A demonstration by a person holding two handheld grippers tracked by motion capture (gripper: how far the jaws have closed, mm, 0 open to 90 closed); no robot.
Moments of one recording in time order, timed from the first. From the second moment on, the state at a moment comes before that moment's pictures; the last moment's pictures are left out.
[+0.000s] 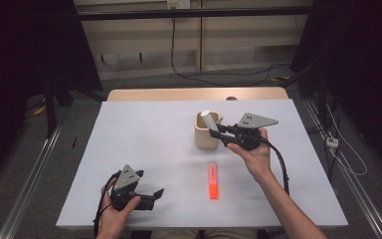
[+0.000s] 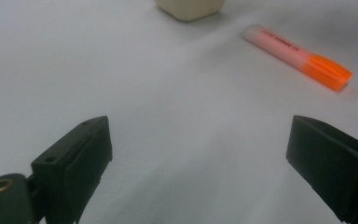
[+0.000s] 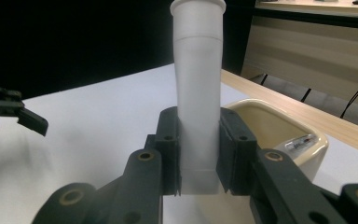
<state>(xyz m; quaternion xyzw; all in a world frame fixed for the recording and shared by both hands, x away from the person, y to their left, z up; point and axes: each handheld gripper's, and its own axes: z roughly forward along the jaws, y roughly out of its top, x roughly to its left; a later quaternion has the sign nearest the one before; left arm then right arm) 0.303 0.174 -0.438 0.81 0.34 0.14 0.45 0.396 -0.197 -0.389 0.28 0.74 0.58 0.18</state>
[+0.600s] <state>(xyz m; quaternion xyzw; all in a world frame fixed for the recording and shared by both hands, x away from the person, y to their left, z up) 0.304 0.175 -0.440 0.81 0.34 0.13 0.45 0.423 -0.174 -0.392 0.31 0.72 0.59 0.22</state>
